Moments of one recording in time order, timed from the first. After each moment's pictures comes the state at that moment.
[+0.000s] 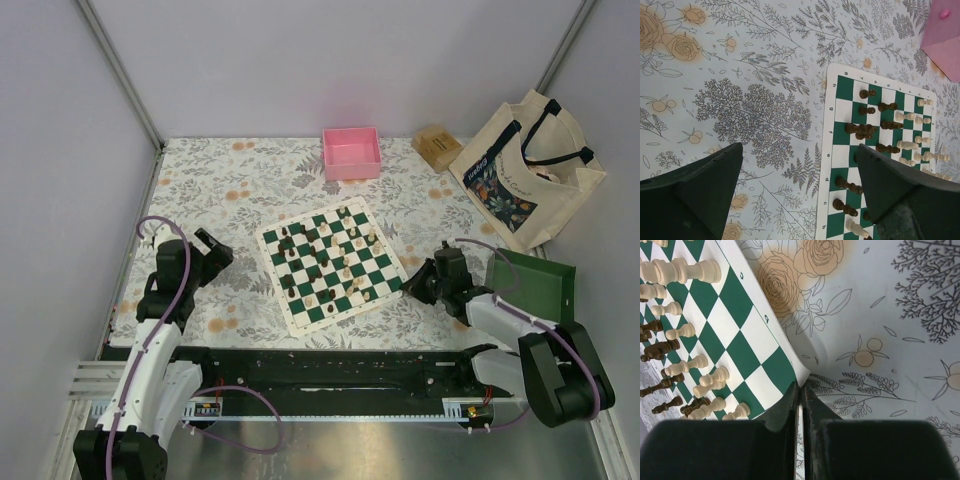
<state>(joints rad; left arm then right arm) -0.02 0.69 0.50 -0.40 -0.06 -0.71 0.28 1.17 0.31 0.05 -0.15 0.85</state>
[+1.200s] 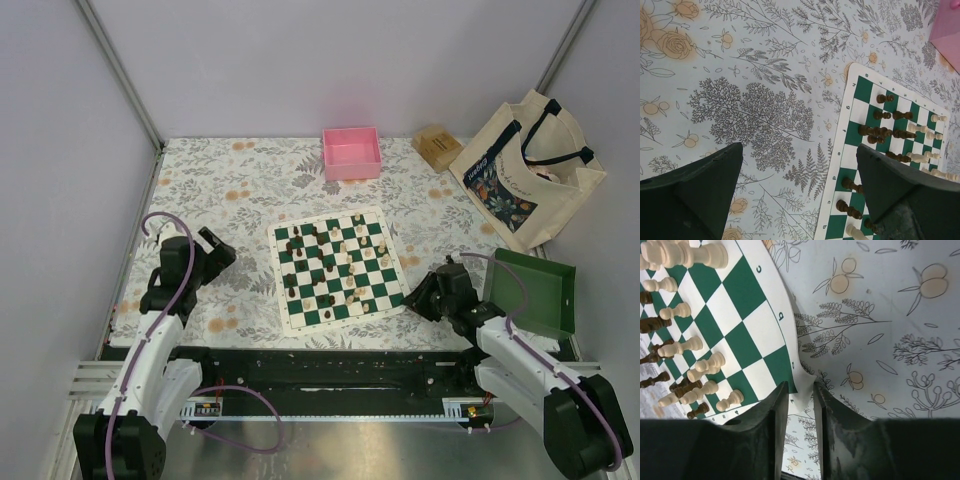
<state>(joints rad) -0.02 0.76 0.49 -0.37 -0.05 -0.70 0.36 0.85 0.22 -0.19 -0.10 0.92</state>
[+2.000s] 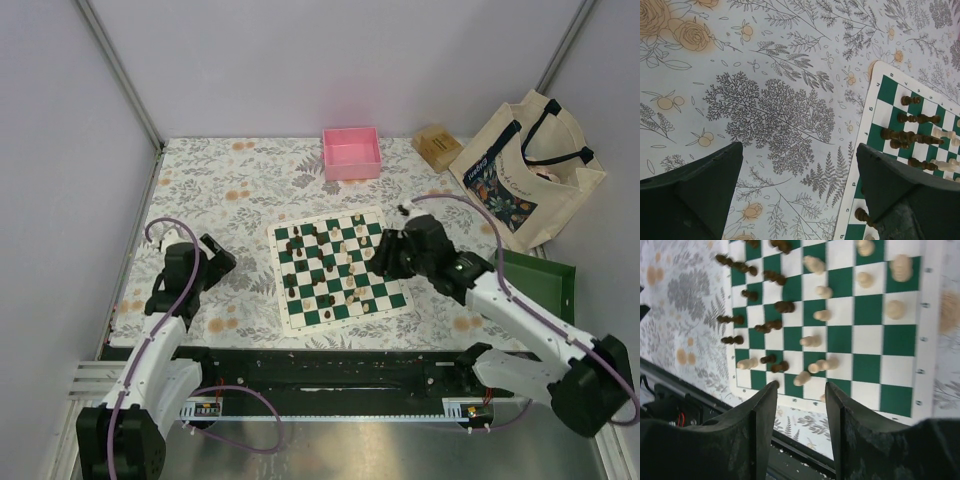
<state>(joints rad) -0.02 0.78 0.42 -0.29 -0.08 -0.69 0.56 1.02 0.73 -0.39 -0.07 0.65</state>
